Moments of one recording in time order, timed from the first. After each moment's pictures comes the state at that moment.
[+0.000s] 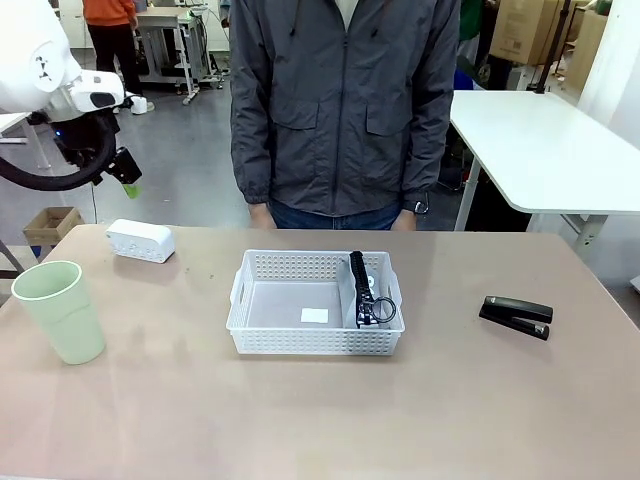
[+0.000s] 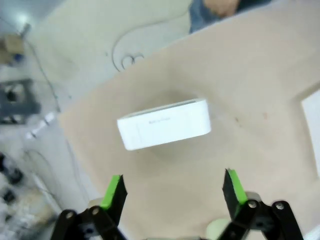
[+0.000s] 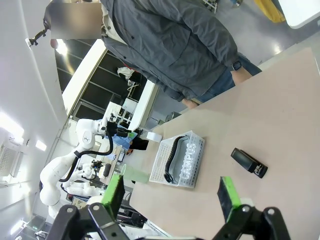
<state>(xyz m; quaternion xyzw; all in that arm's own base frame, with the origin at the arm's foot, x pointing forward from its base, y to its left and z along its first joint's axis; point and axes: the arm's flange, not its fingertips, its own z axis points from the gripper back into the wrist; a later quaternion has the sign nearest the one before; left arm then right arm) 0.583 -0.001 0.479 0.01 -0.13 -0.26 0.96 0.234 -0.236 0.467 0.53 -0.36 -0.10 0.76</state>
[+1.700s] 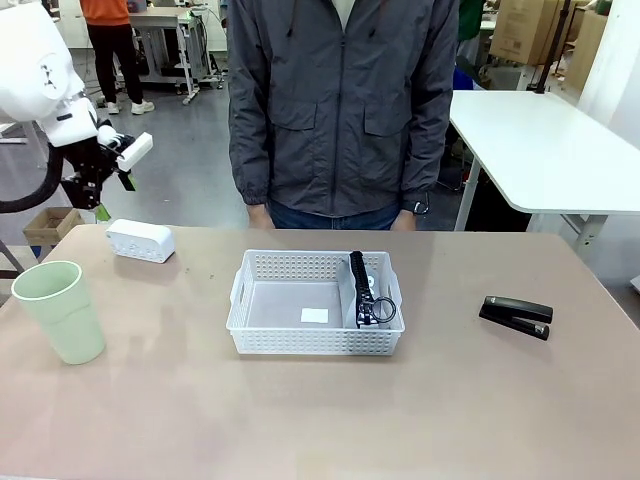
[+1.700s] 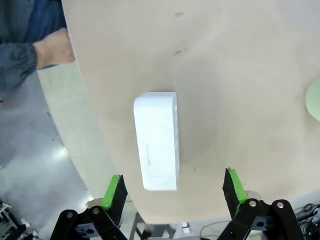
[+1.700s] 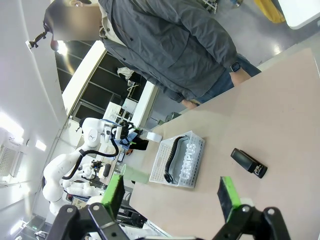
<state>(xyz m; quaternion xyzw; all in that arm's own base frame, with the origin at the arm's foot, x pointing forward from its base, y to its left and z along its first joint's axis) 0.601 0.007 0.438 0.03 -0.08 -0.80 0.60 0.233 -0.237 0.468 0.53 -0.36 -0.10 0.76</state>
